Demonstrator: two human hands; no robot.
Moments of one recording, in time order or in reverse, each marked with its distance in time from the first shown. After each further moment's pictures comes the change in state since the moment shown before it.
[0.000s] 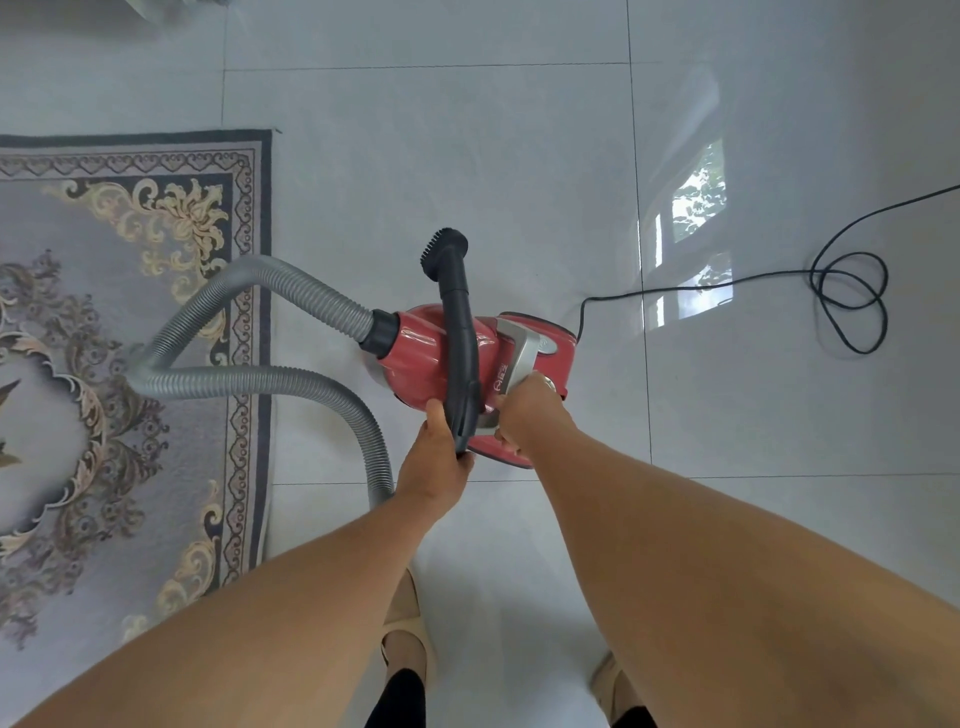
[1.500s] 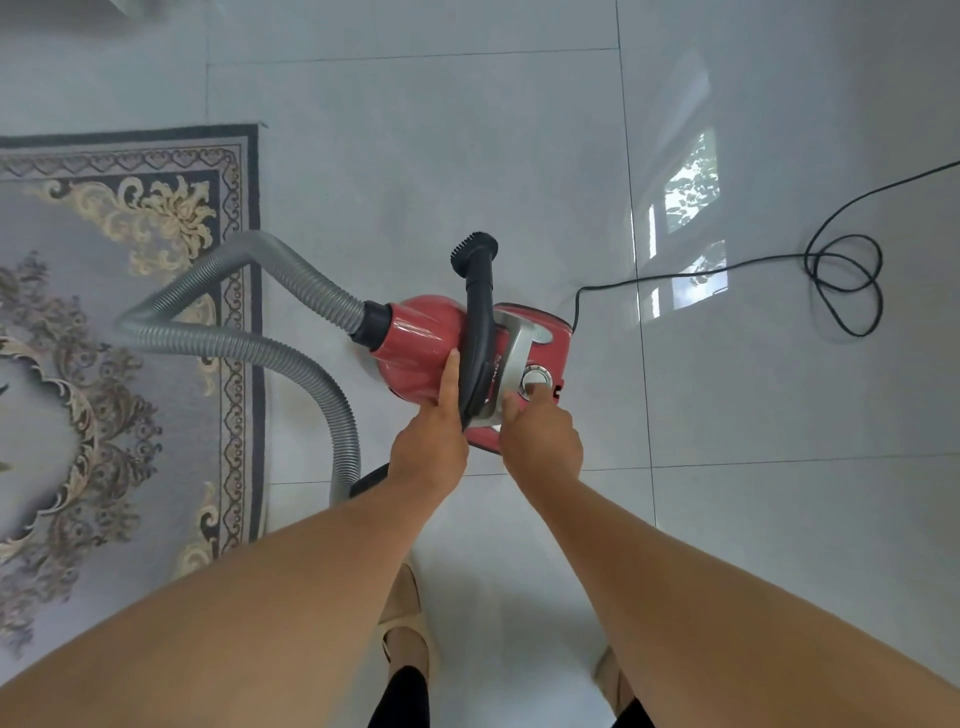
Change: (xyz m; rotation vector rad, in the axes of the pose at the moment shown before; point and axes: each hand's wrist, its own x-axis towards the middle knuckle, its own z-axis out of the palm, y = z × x) left_hand 0.005 0.007 -0.009 0.380 0.034 0.148; right_hand -0.042 0.033 -0.005 -0.197 0.236 -0.195
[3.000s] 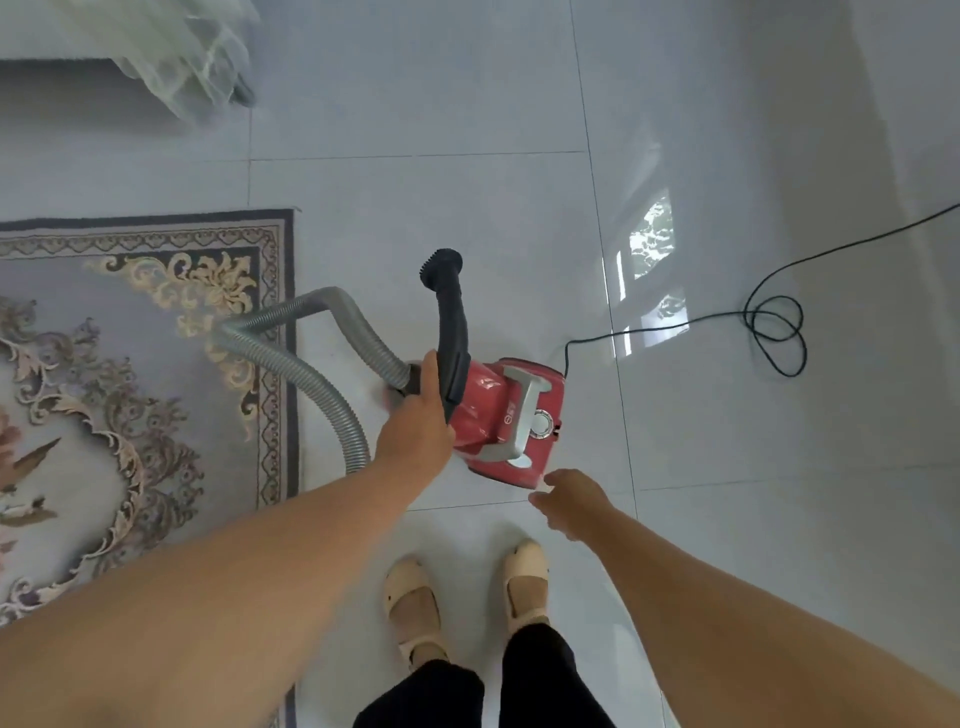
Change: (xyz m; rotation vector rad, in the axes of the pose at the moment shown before) left_hand -0.021 0.010 -0.148 -0.054 0.009 -0.015; right_hand -0.079 -0.018 -0.075 -0.173 -0.383 0.011
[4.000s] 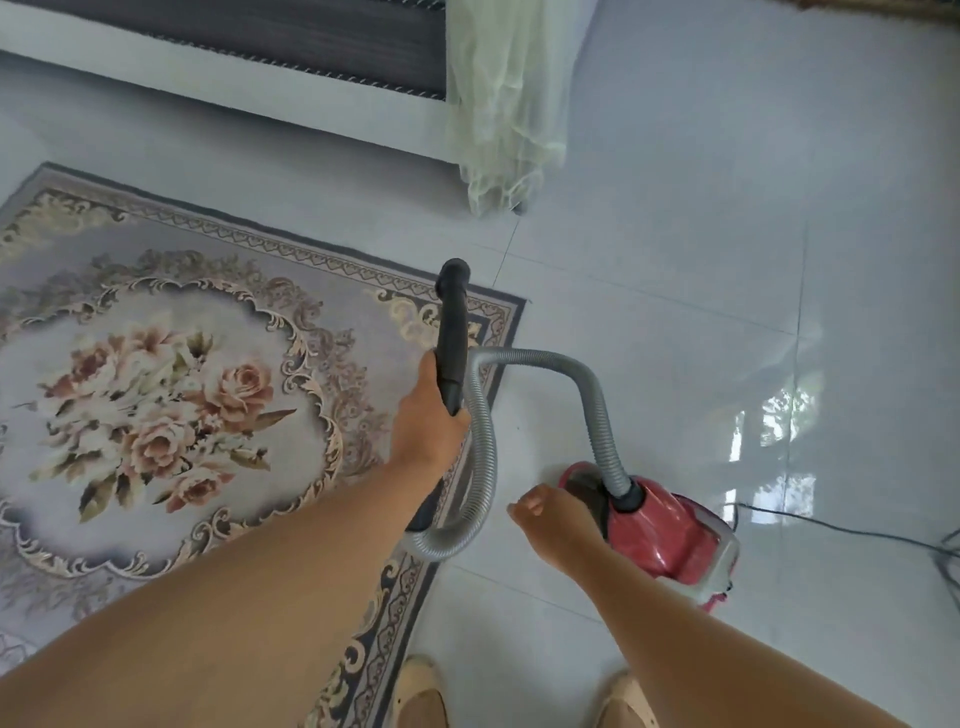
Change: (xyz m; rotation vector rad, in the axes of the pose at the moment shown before) left_hand -0.063 -0.201 -0.232 -0.500 0.490 -0.294; right_hand -0.080 -0.285 0.110 -0.148 0.028 -0.369
